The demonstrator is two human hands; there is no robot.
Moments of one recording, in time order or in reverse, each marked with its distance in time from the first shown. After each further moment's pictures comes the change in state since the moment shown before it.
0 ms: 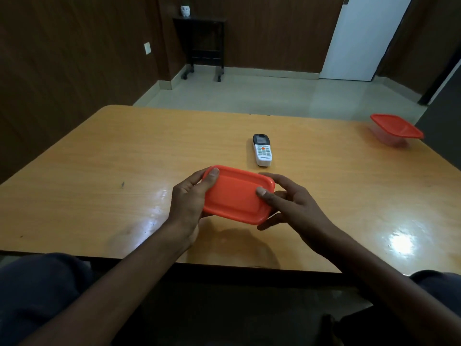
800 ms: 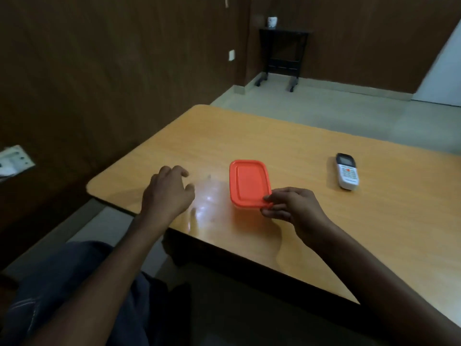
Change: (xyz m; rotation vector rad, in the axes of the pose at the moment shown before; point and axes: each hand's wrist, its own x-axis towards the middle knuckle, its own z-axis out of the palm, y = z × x) left_hand -0.005 0.067 -0.182 1.342 0.408 0.057; right_hand 0.062 -0.031 0.128 0.206 -0.082 0.272
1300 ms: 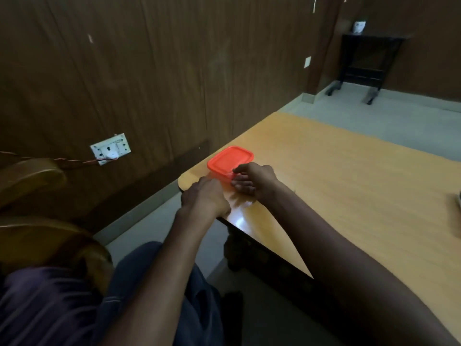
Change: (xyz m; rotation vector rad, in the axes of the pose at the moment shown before) left_hand 0.022 -0.089 -0.048 0.216 -0.121 -0.248; right_hand 0.094 -0.010 0.274 -0.057 -0.261 0.075
